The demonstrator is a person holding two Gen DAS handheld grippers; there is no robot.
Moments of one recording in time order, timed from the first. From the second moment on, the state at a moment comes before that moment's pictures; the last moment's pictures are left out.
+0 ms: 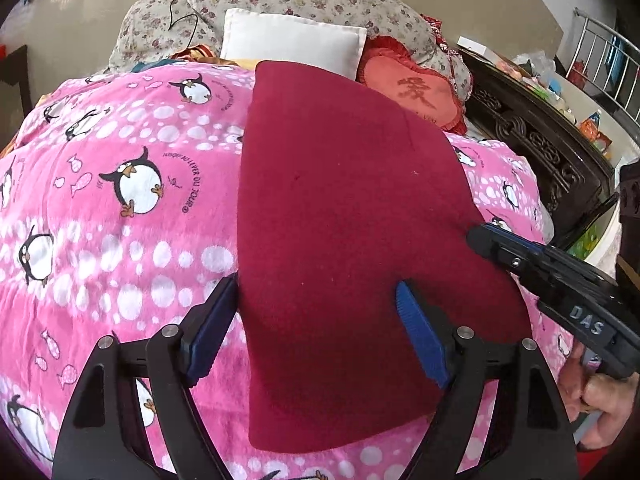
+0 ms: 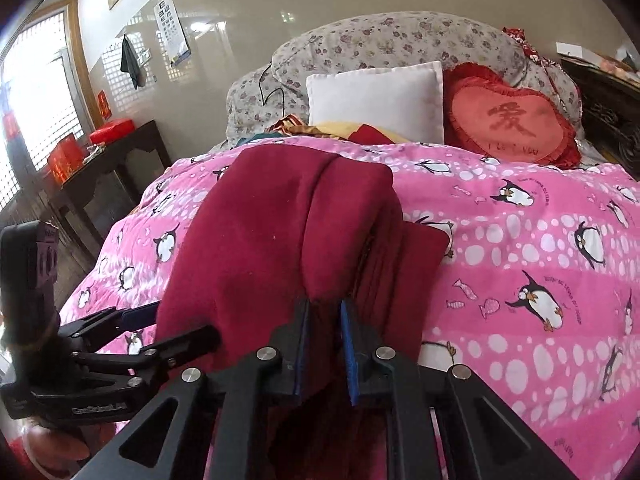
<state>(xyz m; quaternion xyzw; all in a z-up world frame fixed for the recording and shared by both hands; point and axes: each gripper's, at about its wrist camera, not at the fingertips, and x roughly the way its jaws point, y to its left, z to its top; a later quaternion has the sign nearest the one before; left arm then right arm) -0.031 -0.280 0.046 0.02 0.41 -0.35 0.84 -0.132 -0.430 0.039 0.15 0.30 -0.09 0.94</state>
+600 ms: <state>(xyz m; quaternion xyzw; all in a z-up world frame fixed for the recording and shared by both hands) -0.021 -0.242 0.060 -0.04 0.41 -0.34 0.84 -0.171 -0.457 0.034 0.26 0.28 -0.12 0.92</state>
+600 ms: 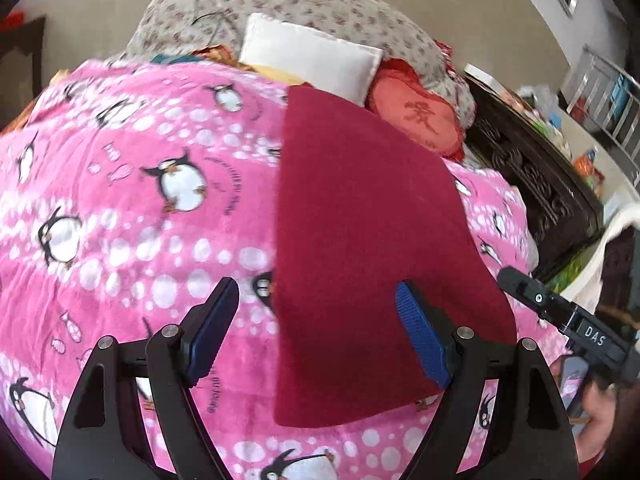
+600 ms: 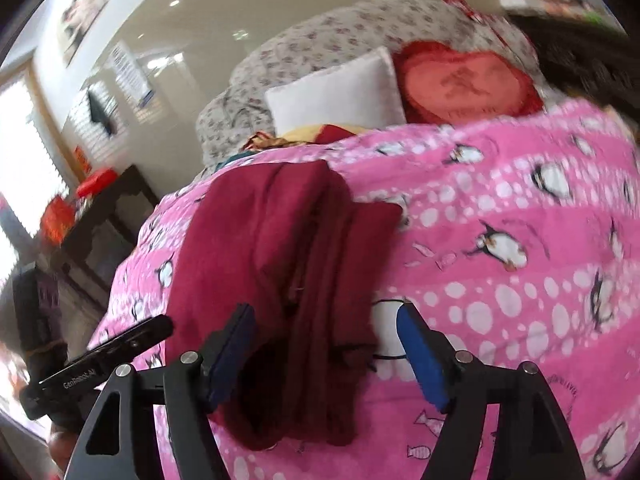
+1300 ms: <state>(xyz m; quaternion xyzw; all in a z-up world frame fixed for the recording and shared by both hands) -0.039 -0.268 0.029 -0.01 0.43 -0.38 0.82 -0.076 -0.461 0.045 0.17 0.31 -0.14 0.93</state>
